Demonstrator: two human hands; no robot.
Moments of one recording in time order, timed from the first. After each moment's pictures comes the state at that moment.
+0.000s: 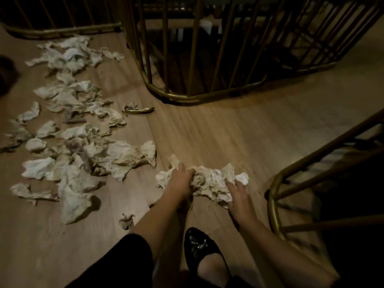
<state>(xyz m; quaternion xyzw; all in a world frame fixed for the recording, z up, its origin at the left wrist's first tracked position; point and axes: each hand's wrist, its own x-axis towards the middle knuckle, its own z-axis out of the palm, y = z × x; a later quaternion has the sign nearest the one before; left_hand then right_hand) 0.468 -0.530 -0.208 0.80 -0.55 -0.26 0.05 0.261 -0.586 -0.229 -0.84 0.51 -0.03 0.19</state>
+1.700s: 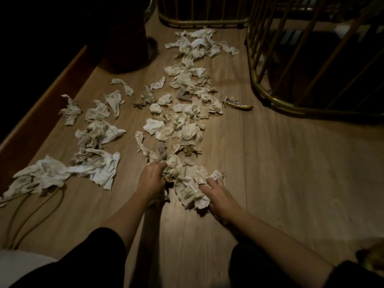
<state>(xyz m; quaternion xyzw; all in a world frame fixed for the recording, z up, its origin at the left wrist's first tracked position) 0.606 -0.286 -0.190 0.94 -0.27 -0.12 0.15 0.449 -0.467 -0.224 -0.97 0.01 0.03 0.24</state>
